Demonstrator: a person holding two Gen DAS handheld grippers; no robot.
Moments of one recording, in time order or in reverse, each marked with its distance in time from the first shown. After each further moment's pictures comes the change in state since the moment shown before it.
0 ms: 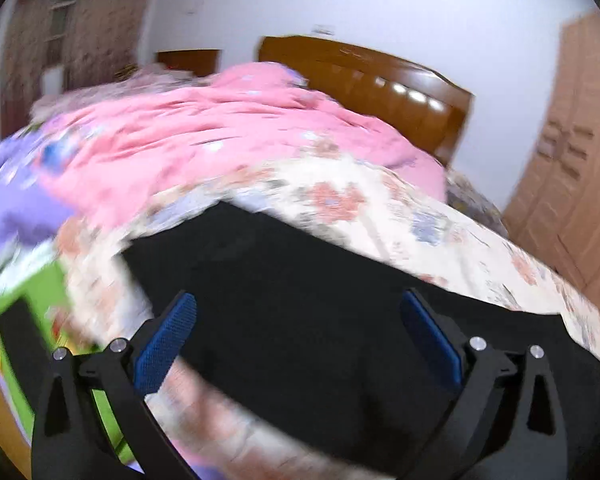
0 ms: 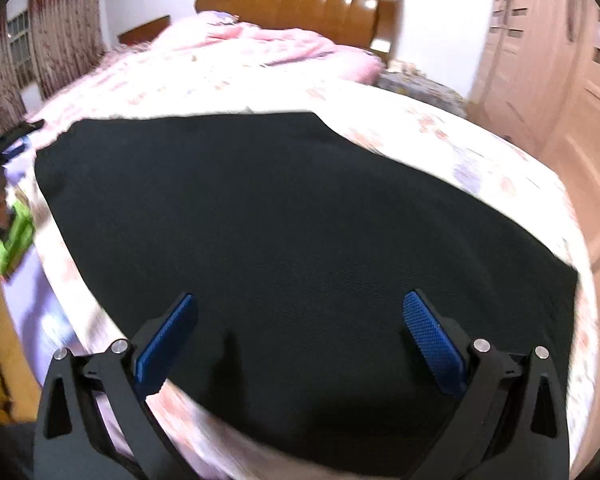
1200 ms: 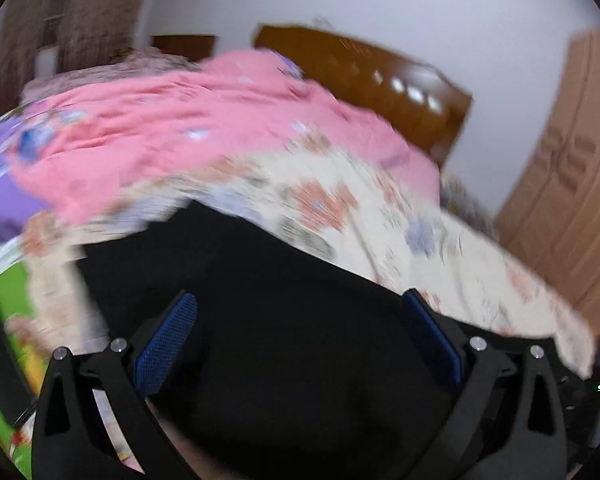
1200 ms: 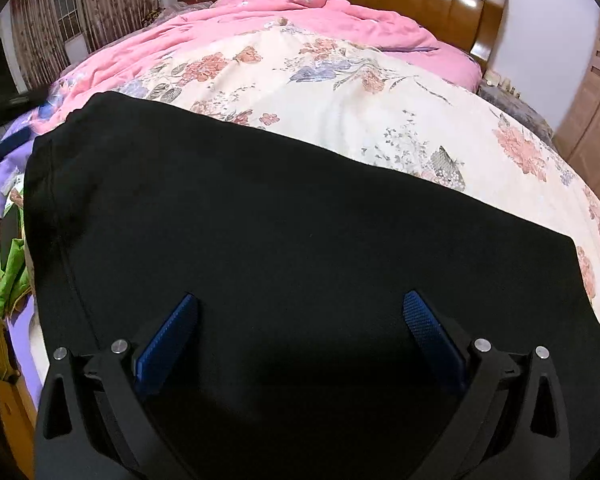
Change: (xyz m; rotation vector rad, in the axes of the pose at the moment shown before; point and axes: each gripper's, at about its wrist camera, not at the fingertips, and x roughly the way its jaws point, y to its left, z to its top) left arm 0.016 0.025 0.006 -0.138 -0.015 -0.033; right arm 0.156 0.163 0.120 -0.176 0.091 0.126
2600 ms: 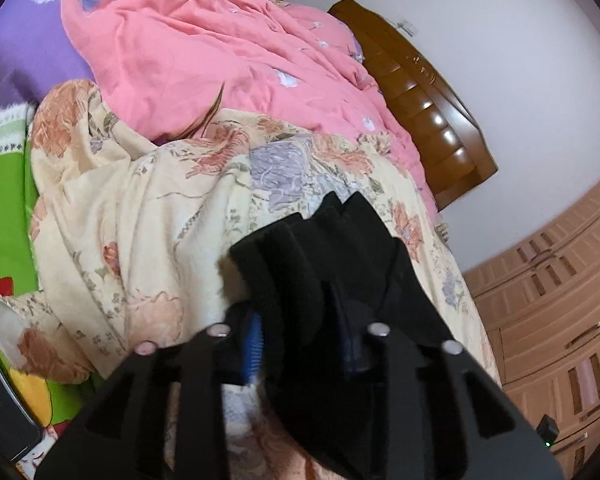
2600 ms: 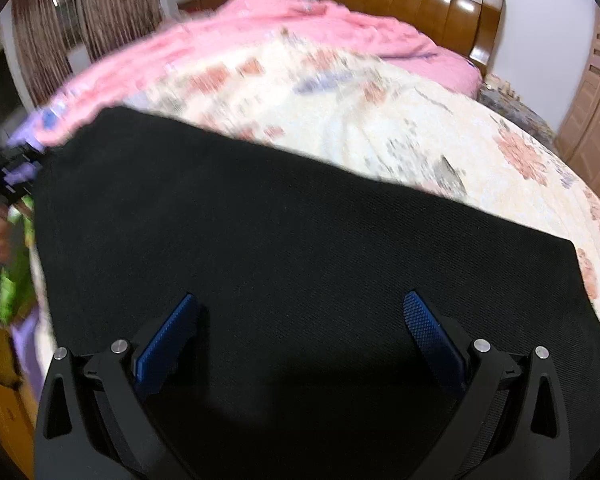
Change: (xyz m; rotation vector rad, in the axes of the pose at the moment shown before) left arm 0.064 0.166 0.010 -0.411 0.154 -0.188; right arm -0.012 0.001 0.007 0.034 -0.059 0.061
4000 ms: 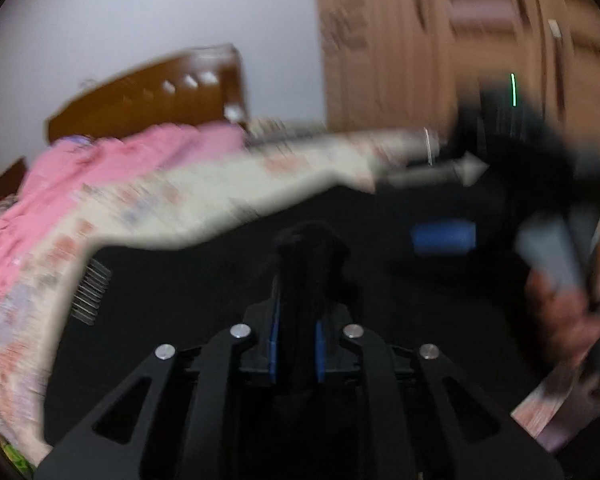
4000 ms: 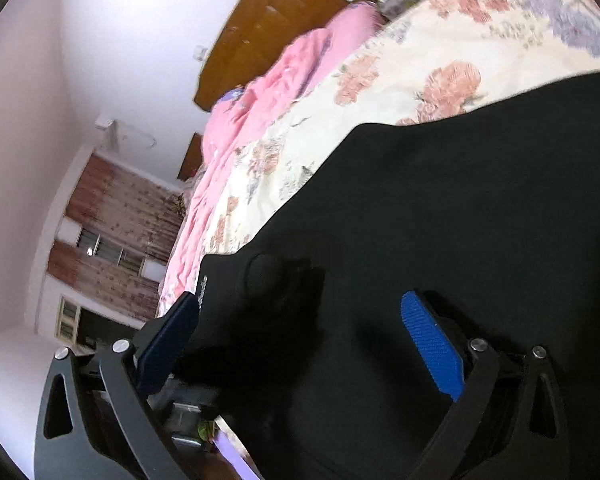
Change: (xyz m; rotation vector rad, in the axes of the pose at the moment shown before) left arm 0.004 -0.332 -0.381 1.219 0.083 -0.145; right arm -0.089 -0.214 -0.115 0.778 -0.195 0.462
